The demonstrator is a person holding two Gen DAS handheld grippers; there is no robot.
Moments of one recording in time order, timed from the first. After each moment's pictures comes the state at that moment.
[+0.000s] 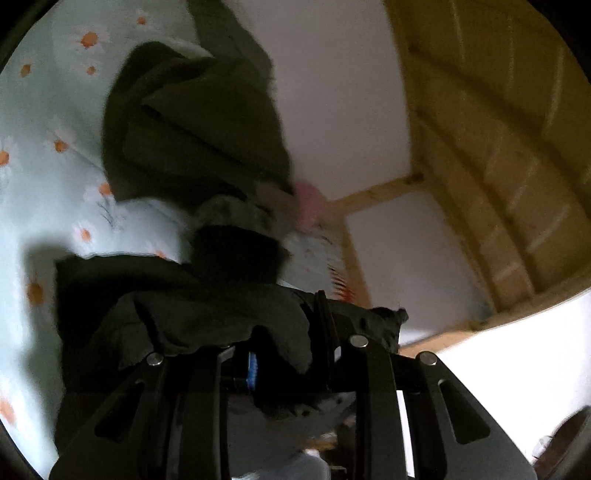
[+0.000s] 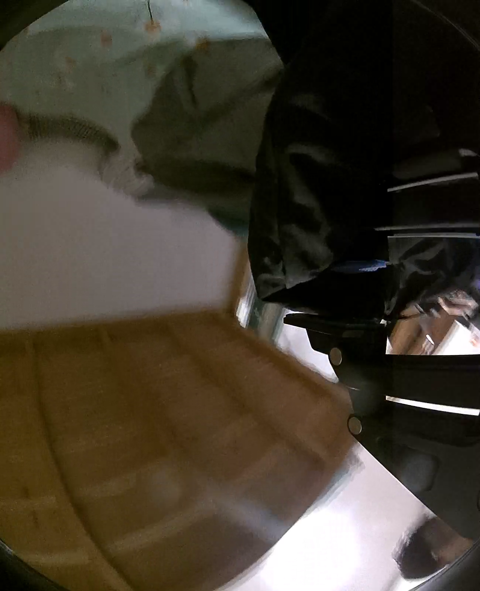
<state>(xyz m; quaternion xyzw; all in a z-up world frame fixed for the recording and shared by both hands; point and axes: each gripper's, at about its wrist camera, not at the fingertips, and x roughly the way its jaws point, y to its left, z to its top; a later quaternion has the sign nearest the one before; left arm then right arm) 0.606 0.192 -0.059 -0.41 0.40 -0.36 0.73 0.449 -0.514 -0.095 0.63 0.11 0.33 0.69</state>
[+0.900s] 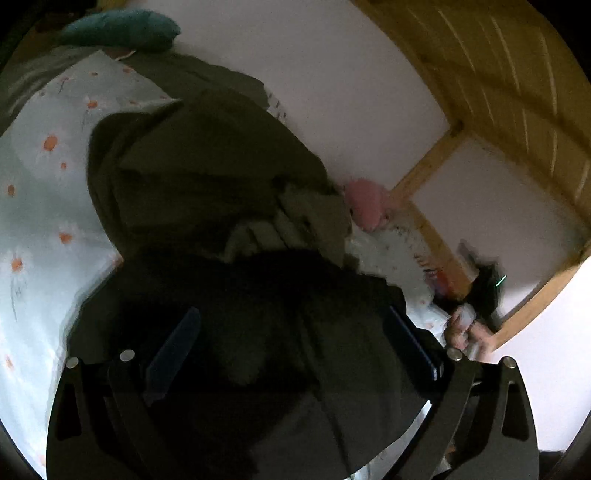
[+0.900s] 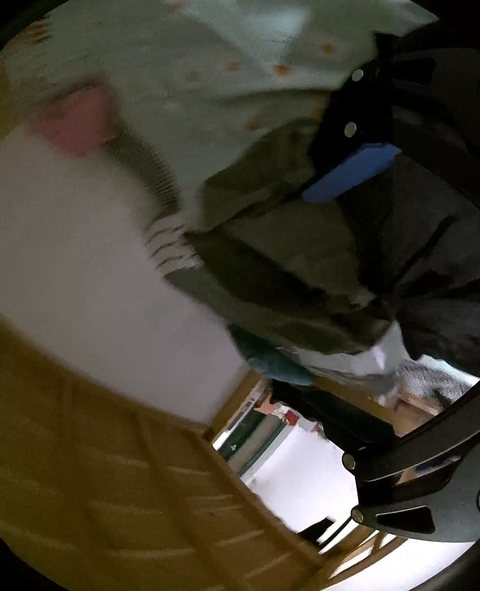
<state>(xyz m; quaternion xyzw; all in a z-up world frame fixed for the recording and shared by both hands) 0.577 0.065 -0.032 -0.20 0.37 -0.26 0.87 0.490 -0.476 -0.012 0.42 0.17 0.17 0.88</state>
